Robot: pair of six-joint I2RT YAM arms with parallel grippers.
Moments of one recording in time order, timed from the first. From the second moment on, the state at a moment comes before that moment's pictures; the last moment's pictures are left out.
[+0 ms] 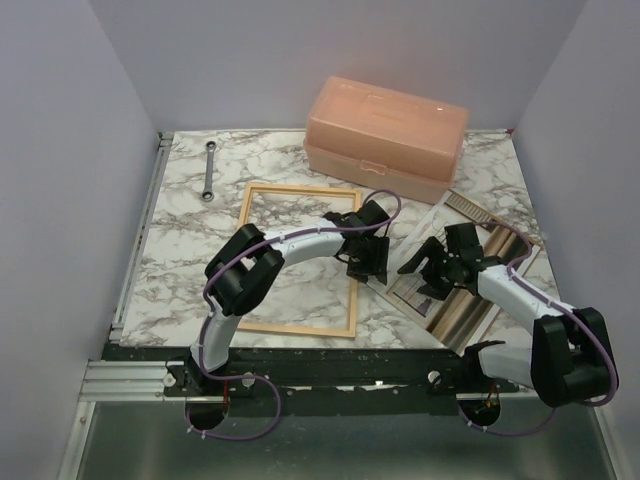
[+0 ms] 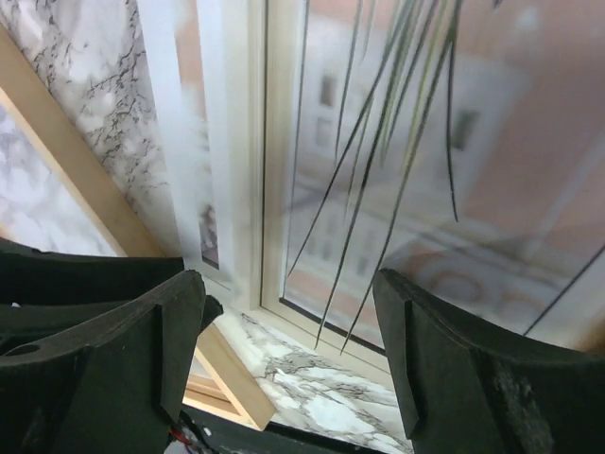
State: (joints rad) left arm -0.89 2.07 1.50 -0.52 0.26 -0.75; right arm 0.20 1.23 0.54 -0.39 -0.16 0.89
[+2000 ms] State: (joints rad) left arm -0.89 1.79 1.26 -0.44 0.25 -0.77; right arm 0.21 1.07 0.57 -0.42 -0.31 0.84
